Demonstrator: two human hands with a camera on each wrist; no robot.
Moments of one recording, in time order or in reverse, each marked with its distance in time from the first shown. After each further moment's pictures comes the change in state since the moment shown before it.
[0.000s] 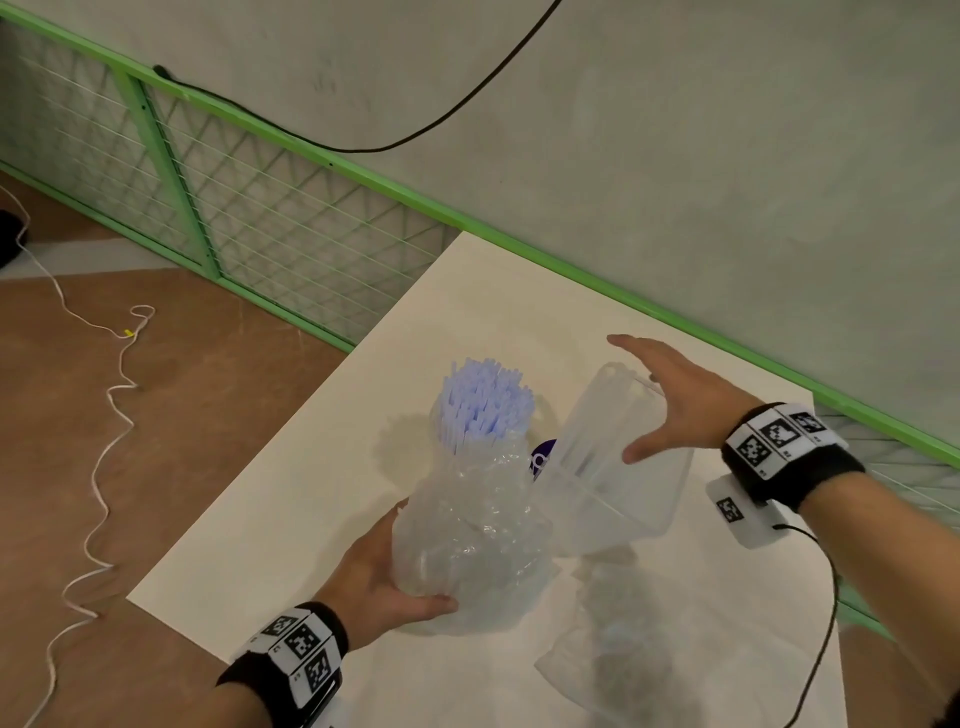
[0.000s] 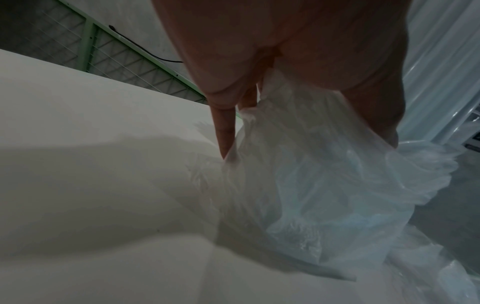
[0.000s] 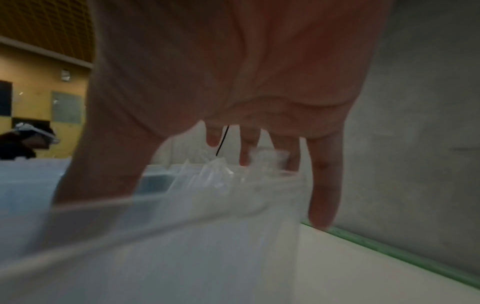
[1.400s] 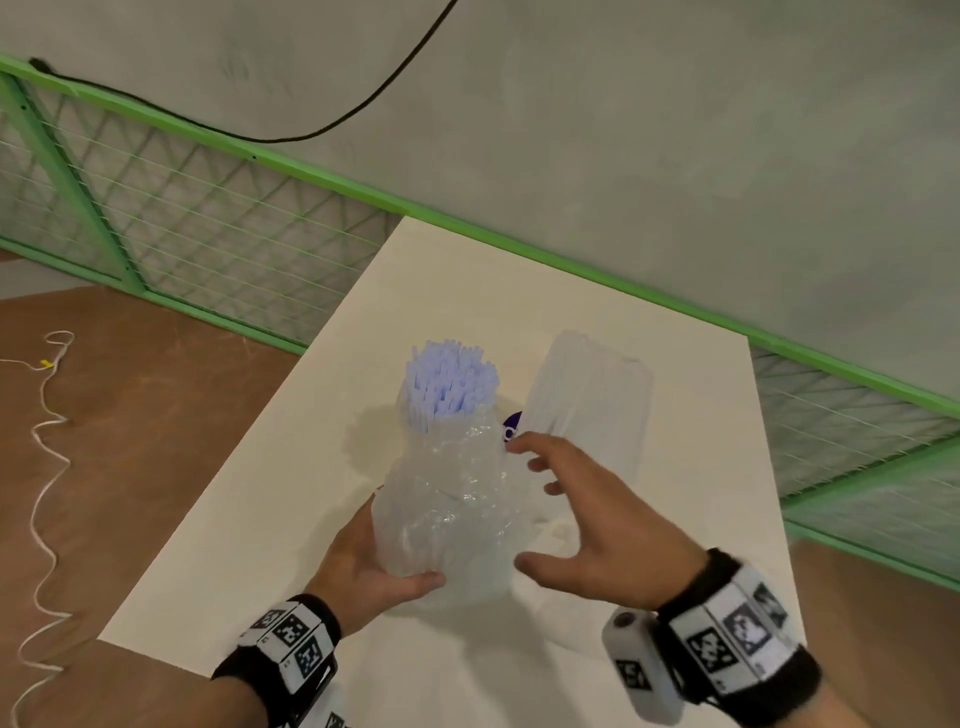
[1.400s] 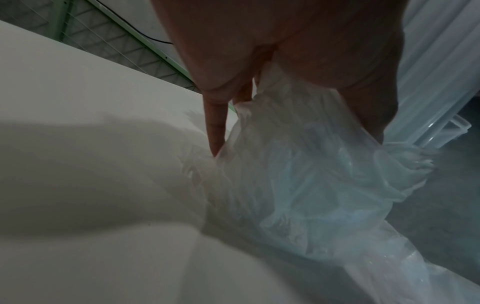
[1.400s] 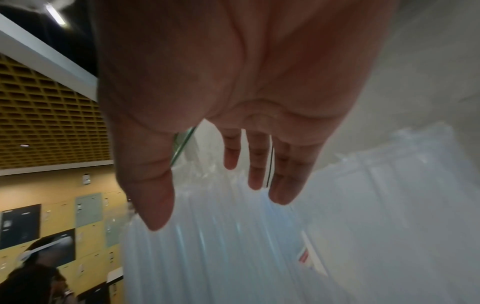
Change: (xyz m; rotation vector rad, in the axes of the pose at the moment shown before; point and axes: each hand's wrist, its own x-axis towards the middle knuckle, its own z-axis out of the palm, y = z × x) left_hand 0.006 -0.005 -0.004 0.012 -0.031 0.025; right_hand -0.120 -0.131 0.086 0.370 0.124 -0.205
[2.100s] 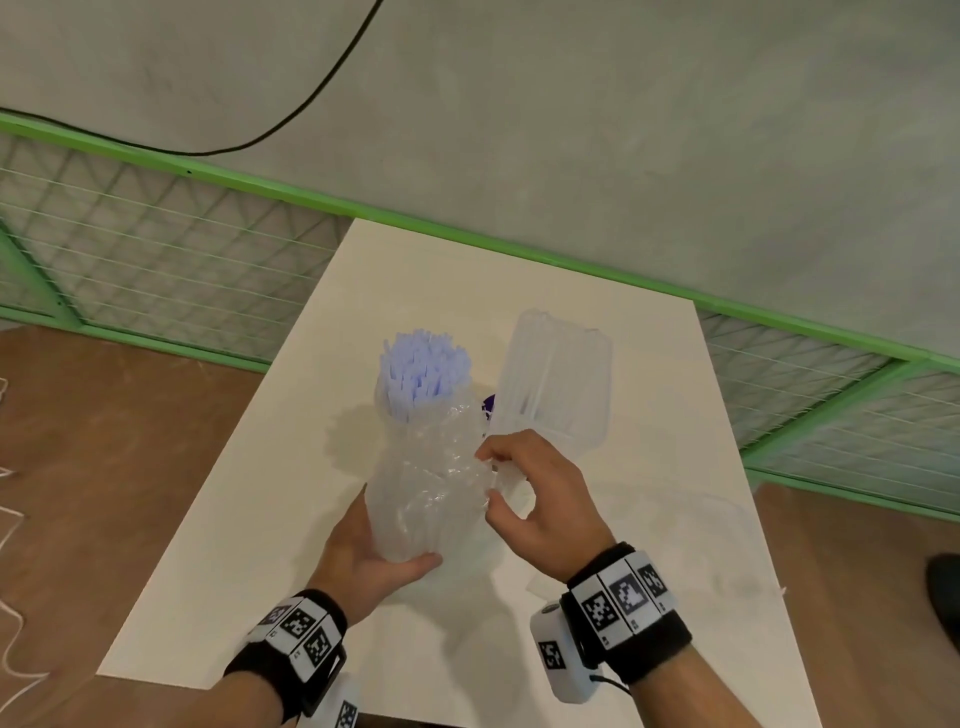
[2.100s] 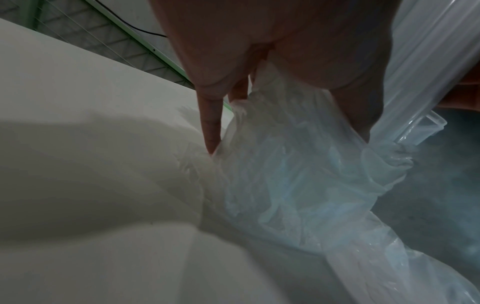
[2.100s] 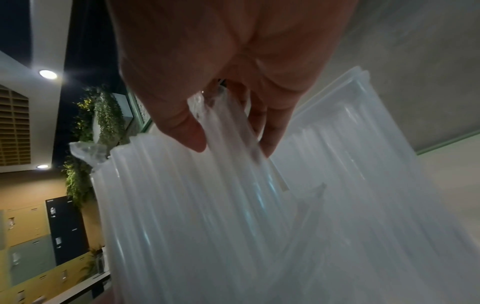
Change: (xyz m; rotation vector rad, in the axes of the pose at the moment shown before) left_hand 0.001 -0.002 -0.003 0.054 -0.025 0.037; right_hand 0.006 -0.010 0.065 0.090 0.543 -0.018
